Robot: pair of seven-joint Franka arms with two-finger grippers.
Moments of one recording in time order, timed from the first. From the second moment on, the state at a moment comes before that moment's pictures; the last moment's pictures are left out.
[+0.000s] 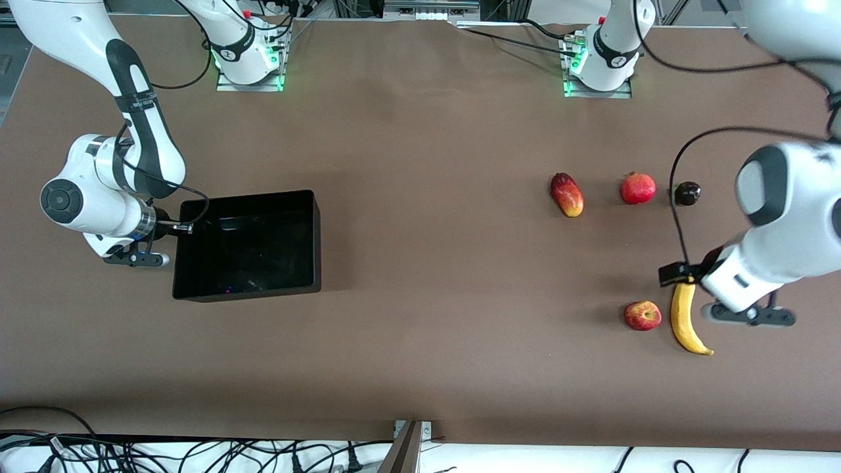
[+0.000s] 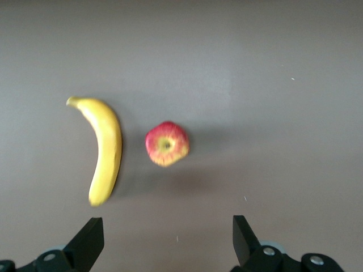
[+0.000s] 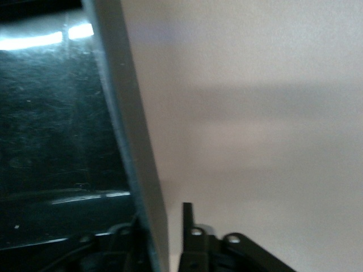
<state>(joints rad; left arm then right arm) -0.08 0.55 0.09 -1.42 -0.03 1.97 0.08 0.12 0.41 -0.21 -2.02 0.05 2.26 -0.07</state>
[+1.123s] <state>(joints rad) -0.06 0.79 0.09 -1.49 -0.04 2.44 0.12 0.48 0.44 0.06 -1.78 0.22 2.20 0.30</state>
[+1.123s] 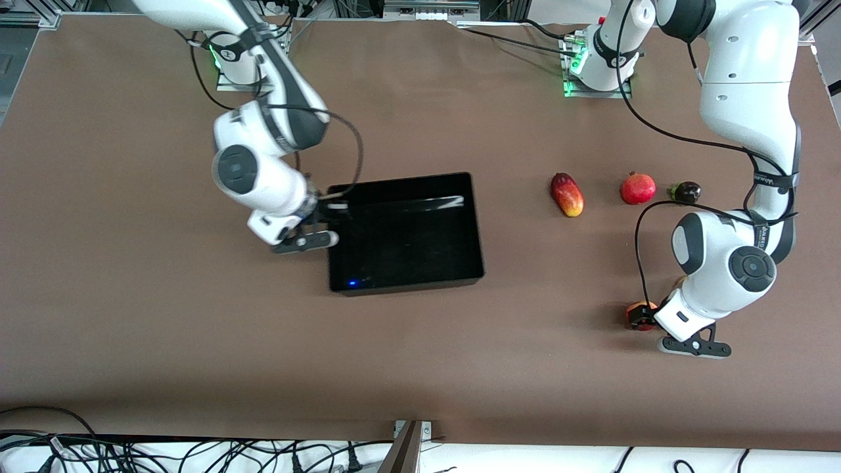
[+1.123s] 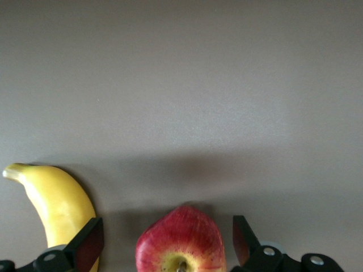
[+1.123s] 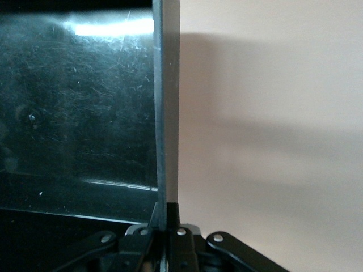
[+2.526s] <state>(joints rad) -0.20 0.52 0.07 -1.55 -0.04 2.09 -0.20 0.69 0.67 0.06 -1.63 0.22 2.38 0.59</state>
